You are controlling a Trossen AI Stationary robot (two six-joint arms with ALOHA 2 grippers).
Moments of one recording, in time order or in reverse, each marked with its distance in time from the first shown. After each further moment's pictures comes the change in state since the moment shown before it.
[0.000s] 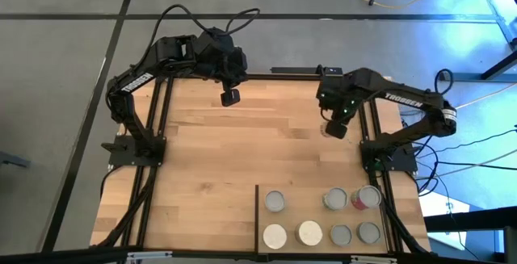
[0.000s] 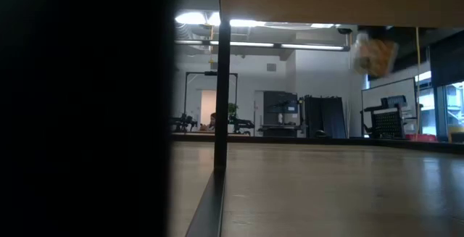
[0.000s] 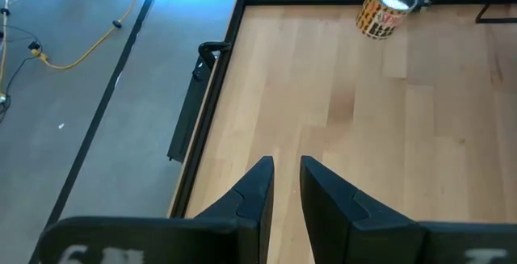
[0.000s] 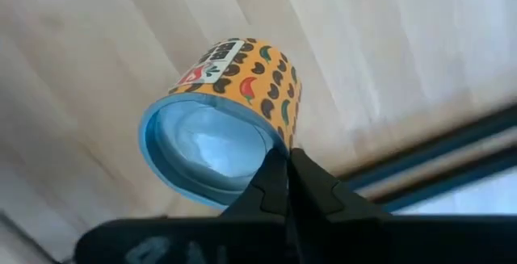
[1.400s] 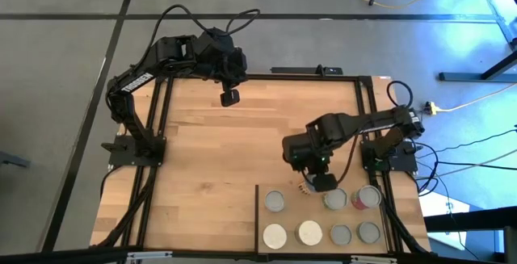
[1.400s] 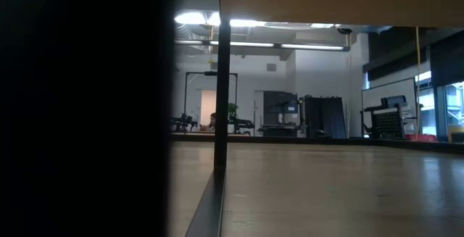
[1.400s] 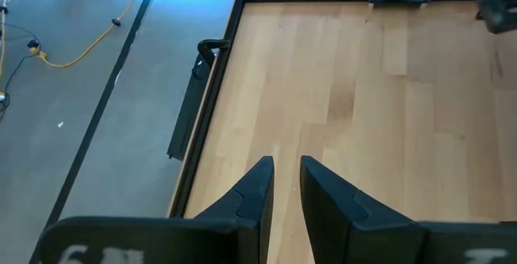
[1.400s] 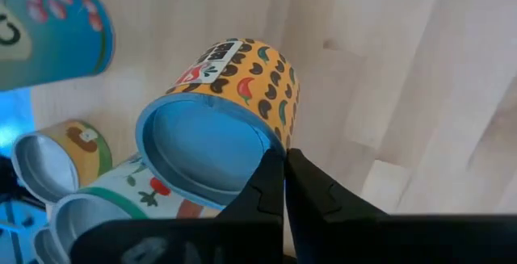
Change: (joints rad) left arm 0.000 0.000 0.000 -0.008 0.000 0.002; right arm 0.555 0.382 0.480 -0.002 -0.260 -0.087
